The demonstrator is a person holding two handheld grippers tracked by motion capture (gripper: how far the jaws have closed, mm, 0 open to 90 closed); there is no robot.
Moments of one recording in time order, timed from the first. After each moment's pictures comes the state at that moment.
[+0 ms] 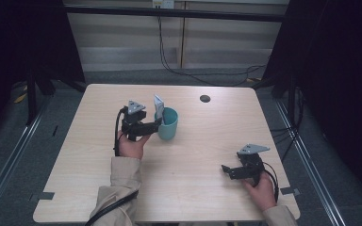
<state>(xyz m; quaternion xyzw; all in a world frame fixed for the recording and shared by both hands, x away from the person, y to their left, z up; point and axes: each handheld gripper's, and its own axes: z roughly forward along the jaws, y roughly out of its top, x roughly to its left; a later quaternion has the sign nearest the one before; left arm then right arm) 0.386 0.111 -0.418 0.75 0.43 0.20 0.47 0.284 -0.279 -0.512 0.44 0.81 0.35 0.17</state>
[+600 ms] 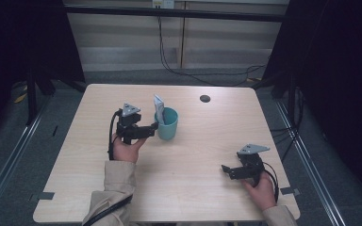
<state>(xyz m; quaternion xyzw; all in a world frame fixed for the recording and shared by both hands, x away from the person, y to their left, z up) 0.377 0.125 -0.419 0.75 0.43 0.18 0.47 0.284 -0.279 -0.512 0.44 0.81 0.35 0.17</state>
